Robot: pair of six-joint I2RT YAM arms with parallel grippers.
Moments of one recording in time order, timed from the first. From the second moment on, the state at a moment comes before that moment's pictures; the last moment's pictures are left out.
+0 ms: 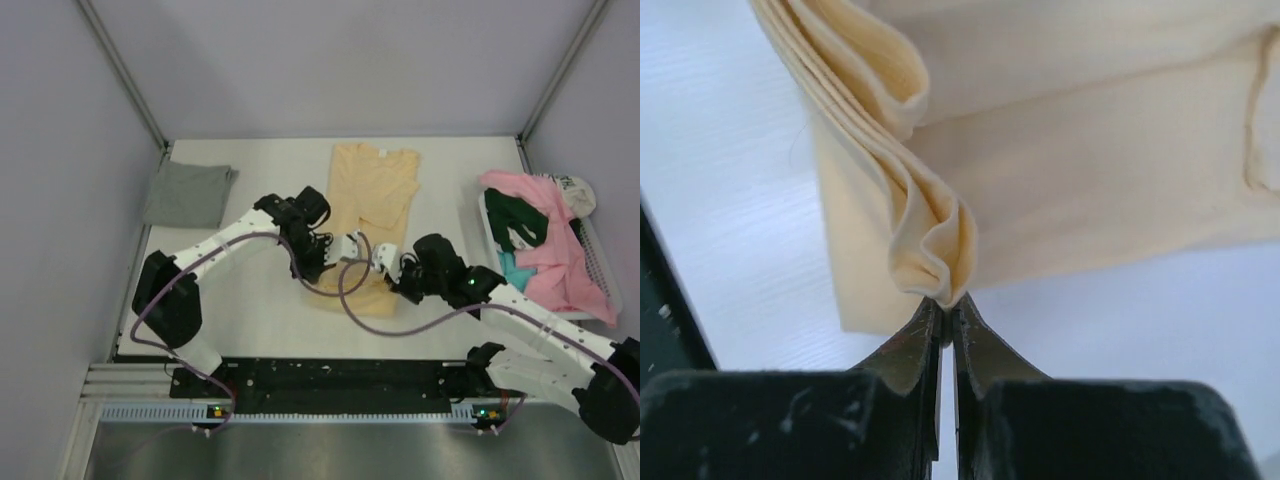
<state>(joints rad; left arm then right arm) -0.74 1.58 1.27 -1.05 0.45 0.87 0.79 0.93 0.62 -0.48 -0.24 -0.51</state>
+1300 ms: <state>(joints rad) -0.38 2.18 2.08 -0.72 0.26 0.49 0.24 1.57 1.06 -0.13 -0.09 -0.26</state>
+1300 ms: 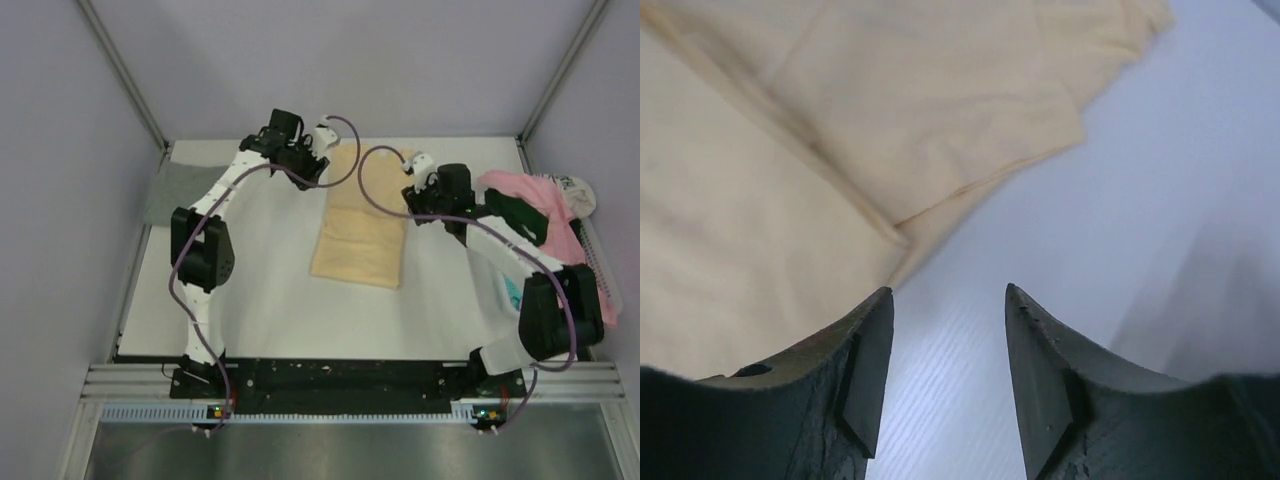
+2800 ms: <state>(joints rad) -0.67 1.49 1.12 -0.90 0.41 1.06 0.98 0.98 0.74 -0.67 -0.05 -0.82</state>
